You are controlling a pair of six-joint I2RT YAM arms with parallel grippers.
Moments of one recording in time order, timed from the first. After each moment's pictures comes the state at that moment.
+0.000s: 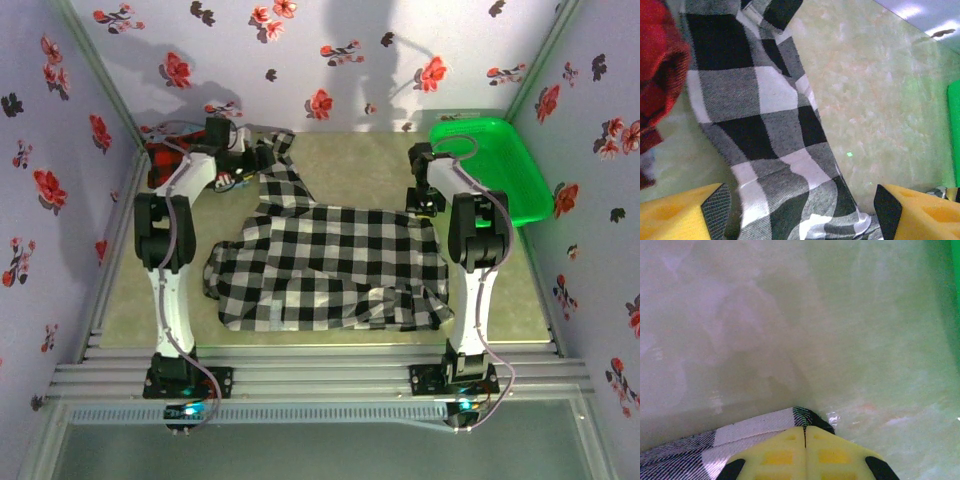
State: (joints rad) left arm -0.16 2.25 1.88 -0.51 0.49 -0.44; right arm 0.12 2.20 1.73 -0.99 0.18 0.33
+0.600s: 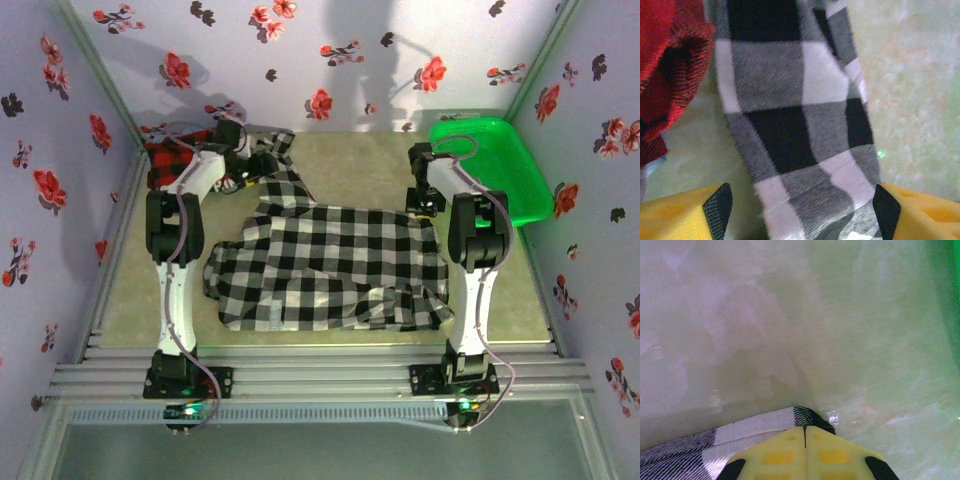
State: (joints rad) left arm -0.18 2.34 1.97 -0.66 0.38 -0.46; right arm 0.12 2.20 1.73 -0.99 0.18 0.32
